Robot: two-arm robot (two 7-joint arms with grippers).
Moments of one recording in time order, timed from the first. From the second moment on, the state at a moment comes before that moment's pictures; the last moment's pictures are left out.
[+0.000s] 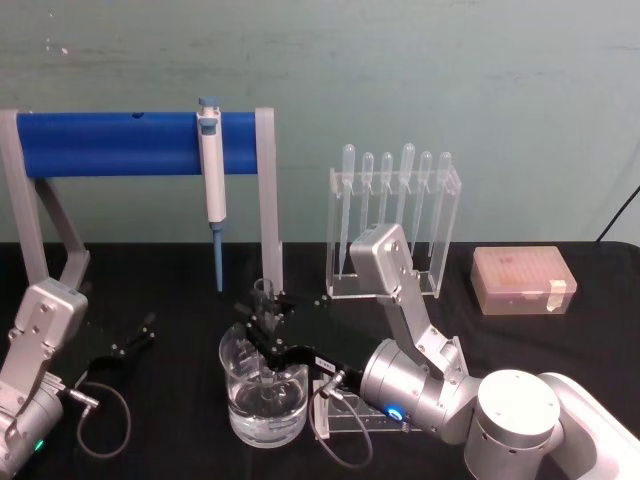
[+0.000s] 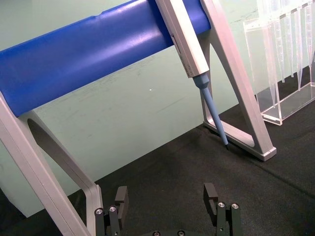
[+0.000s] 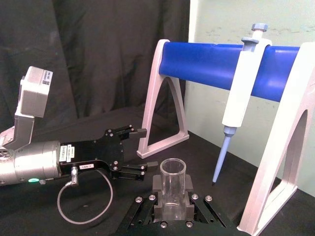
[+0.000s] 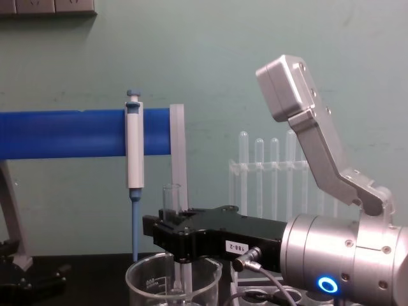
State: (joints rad) left arm -0.20 0.60 0.45 -1.41 -0.25 -0.12 0.03; right arm 0.36 0.24 -0.56 -1.44 0.32 0.06 0.44
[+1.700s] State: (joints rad) left arm -0.20 0.60 0.45 -1.41 -0.25 -0.12 0.03; right arm 0.36 0.24 -0.56 -1.44 0.32 0.06 0.44
